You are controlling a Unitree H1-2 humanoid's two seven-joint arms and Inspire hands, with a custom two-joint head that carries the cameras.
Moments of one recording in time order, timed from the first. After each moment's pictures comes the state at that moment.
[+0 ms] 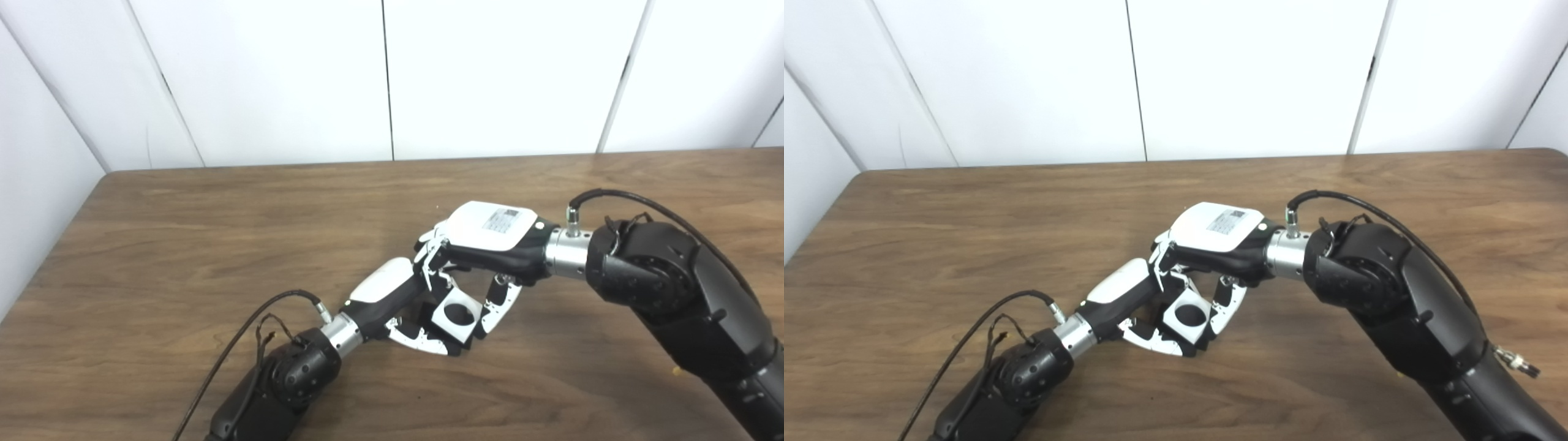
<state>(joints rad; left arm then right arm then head) -0.36 0.24 -0.49 0.28 0.44 -0.33 -0.15 -0.60 -0.46 0.45 -0.27 -0.57 -0.13 0.81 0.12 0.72</state>
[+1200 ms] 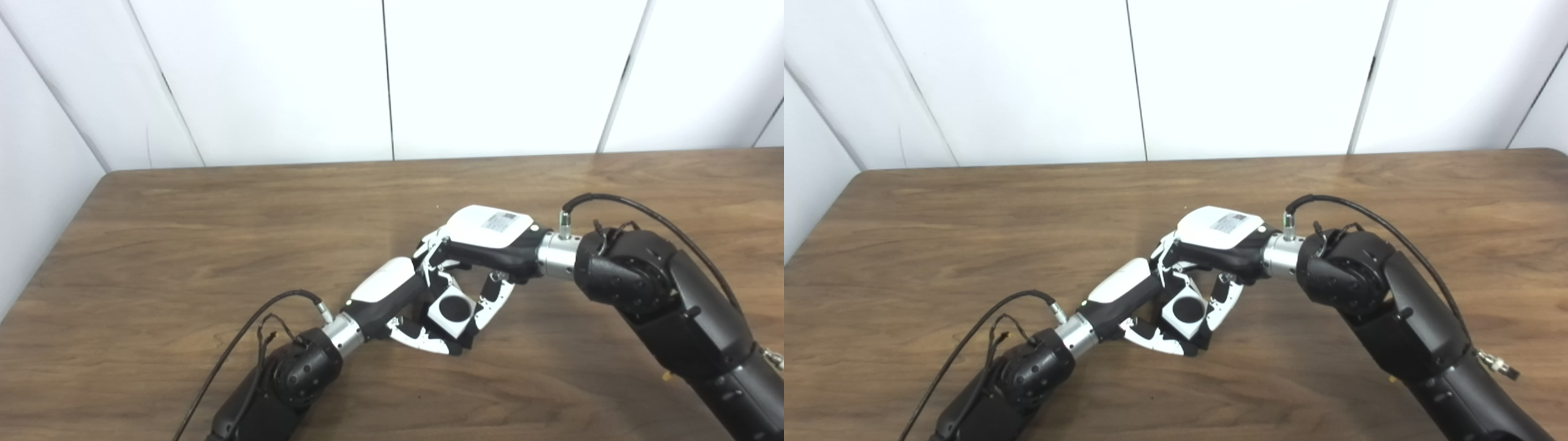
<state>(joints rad) -0.36 0.23 -0.50 0.28 0.44 -0.32 -0.14 -0.58 -0.42 0.44 -0.12 -0.58 -0.16 0.72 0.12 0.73</state>
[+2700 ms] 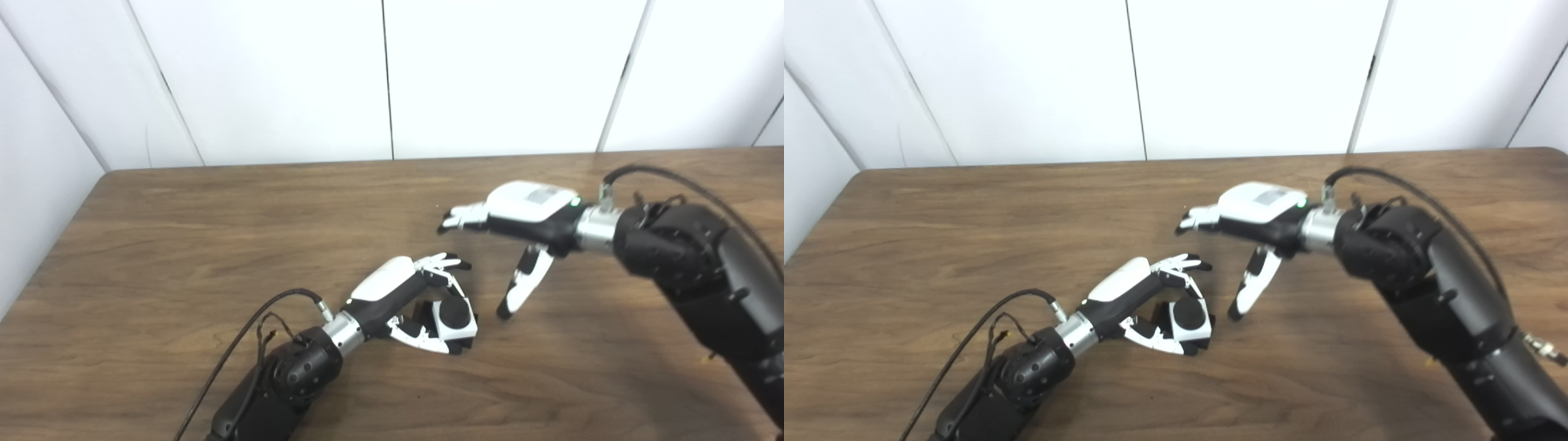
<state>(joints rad) -0.36 0.23 -0.49 0.27 0.44 -0.29 -0.16 -0.64 -0.53 0.36 -0.19 -0.60 -0.02 0.85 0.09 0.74</state>
